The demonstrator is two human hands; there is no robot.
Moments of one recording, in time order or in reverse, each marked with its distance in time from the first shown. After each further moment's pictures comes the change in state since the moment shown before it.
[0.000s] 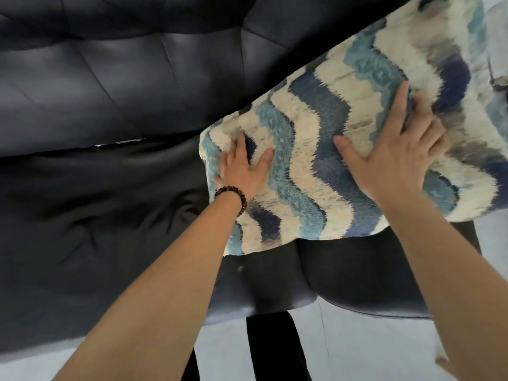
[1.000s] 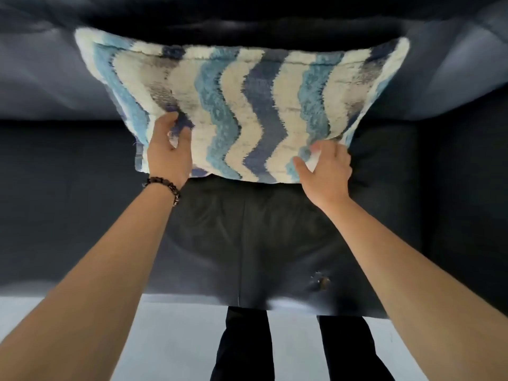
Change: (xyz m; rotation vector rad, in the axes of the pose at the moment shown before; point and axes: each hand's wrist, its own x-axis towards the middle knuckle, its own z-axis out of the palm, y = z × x) left_hand -0.029 -0.250 -0.325 -0.226 0.610 0.057; right_hand -0.130 -0.339 0.082 0.575 -0.335 -0.139
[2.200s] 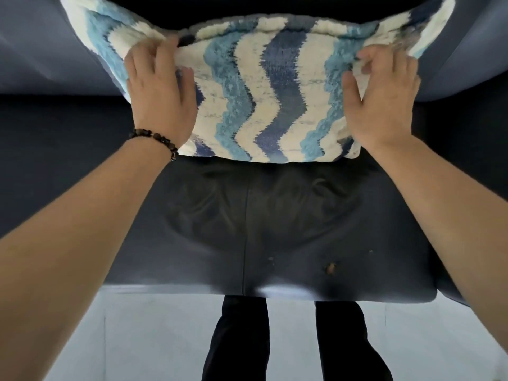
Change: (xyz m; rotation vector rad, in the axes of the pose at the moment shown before) left_hand 0.034 0.010 -0.018 0.519 0.075 0.501; right_hand 0.050 -0.023 -0.050 -0.285 0.287 -0.301
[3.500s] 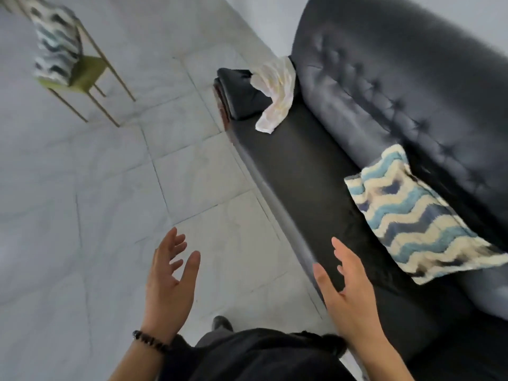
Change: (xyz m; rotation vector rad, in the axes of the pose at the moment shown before) left_hand -0.665 0.246 -0.489 -0.527 0.804 -1.233; right_hand -0.438 -0.182 -0.420 0.594 -0.831 -0.649
